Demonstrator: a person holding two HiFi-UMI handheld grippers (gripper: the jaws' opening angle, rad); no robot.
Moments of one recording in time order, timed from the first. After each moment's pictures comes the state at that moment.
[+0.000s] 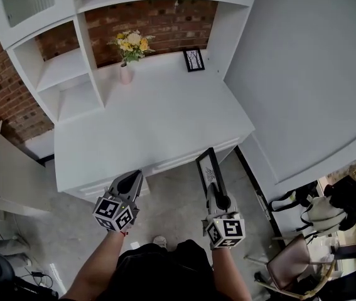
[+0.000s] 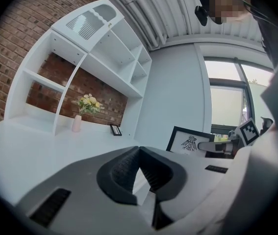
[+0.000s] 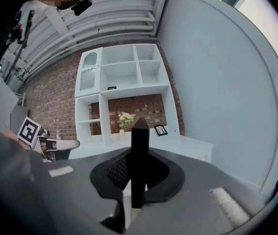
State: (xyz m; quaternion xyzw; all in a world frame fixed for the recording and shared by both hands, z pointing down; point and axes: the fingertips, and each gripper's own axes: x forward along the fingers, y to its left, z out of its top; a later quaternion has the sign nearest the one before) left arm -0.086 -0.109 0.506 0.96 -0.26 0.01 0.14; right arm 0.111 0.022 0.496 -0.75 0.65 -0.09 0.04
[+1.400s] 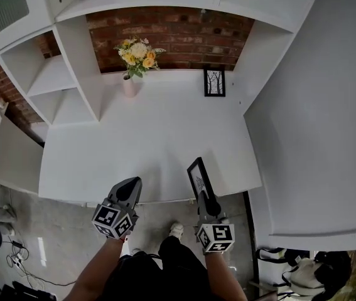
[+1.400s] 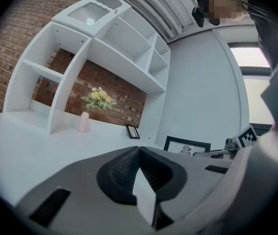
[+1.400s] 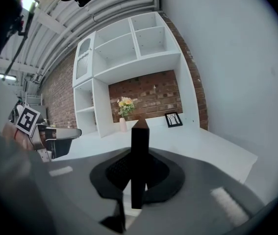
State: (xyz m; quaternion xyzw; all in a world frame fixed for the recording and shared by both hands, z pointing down) left arm 0.025 -0.218 0.531 0.91 -0.38 0.01 0.15; right arm 0.229 -0.151 0.556 -0.65 0.75 -0.14 -0.02
